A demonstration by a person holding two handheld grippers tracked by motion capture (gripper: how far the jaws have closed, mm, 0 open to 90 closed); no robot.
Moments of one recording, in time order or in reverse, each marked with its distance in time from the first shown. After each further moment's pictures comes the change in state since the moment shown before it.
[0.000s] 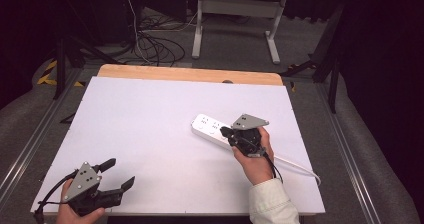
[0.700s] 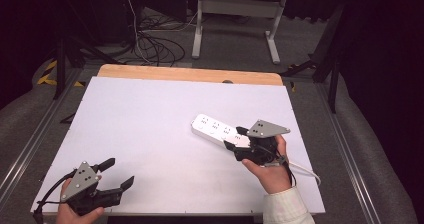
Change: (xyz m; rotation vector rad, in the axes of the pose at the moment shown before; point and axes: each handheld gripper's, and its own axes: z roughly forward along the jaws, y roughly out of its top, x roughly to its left) left arm 0.002 0.000 -0.001 -0.005 -0.013 -0.022; right arm 0.000 -0.009 -0.046 -0.067 0.069 0.022
